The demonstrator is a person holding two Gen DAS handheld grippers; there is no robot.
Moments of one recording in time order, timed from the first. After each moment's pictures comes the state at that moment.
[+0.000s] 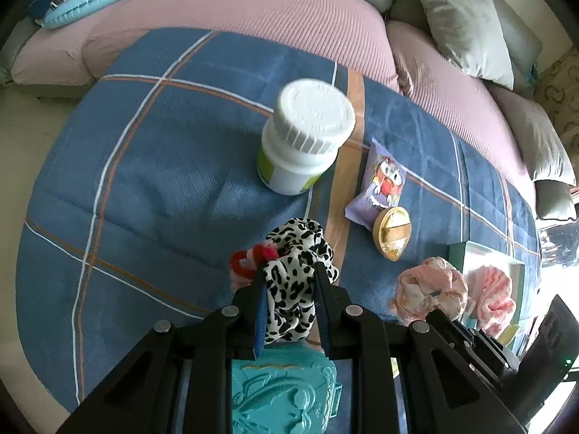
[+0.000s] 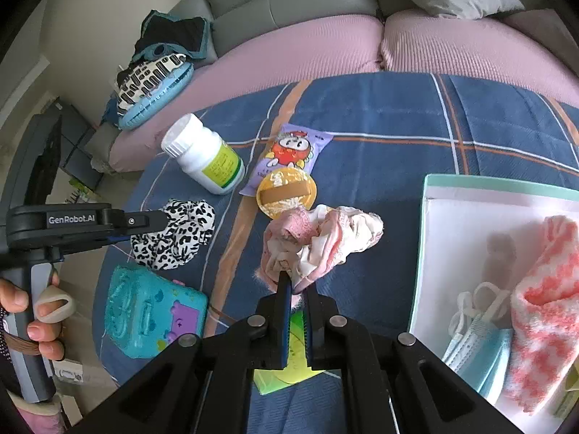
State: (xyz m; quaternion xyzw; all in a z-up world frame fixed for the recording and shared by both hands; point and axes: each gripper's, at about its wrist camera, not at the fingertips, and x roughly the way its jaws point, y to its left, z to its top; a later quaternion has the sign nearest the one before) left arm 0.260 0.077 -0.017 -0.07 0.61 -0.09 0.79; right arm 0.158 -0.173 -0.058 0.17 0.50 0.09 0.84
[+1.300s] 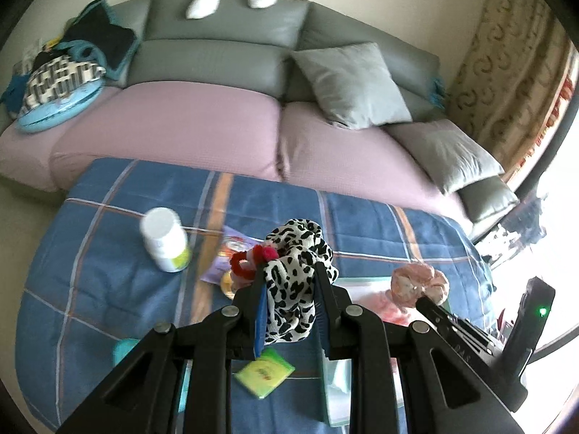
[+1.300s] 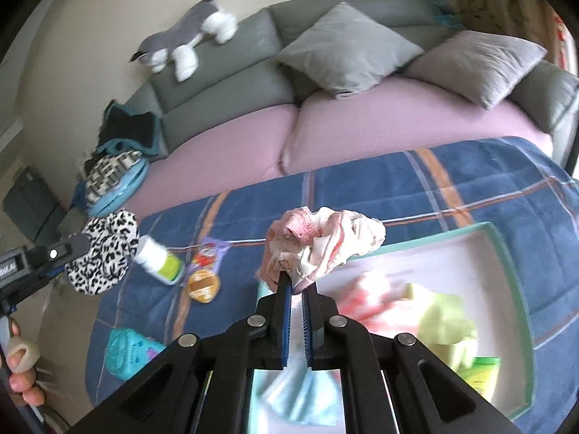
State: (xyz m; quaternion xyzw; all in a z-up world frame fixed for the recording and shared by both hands) left arm 0.189 -0.034 0.104 -0.04 0.43 -0.20 0.88; right arm 0.083 -0.305 0.031 0.21 0.38 -0.05 0.90
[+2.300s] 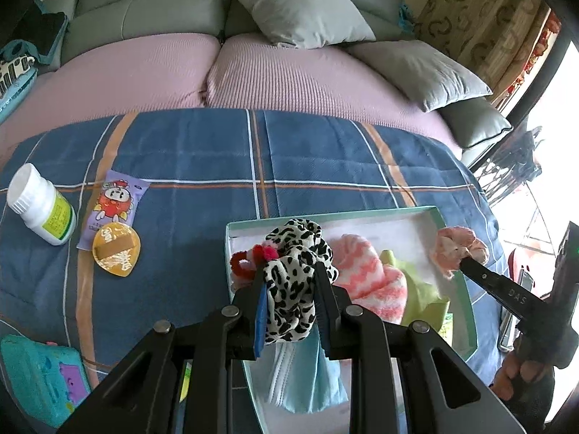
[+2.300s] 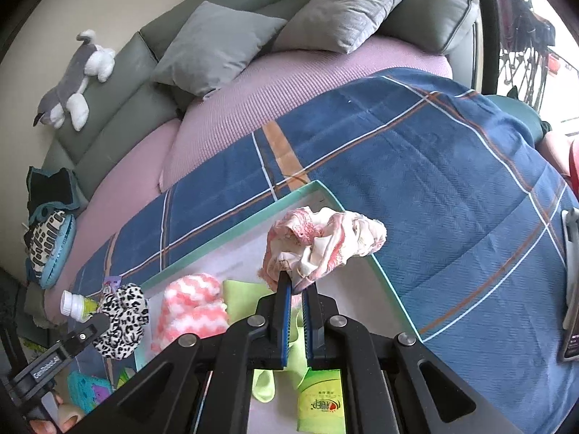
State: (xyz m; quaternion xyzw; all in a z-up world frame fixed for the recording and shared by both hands) left arm 0.184 -0.154 -0.008 0.02 0.51 -0.26 0.82; right arm 0.032 -0.438 -0.031 0.30 0.40 -0.19 0.84
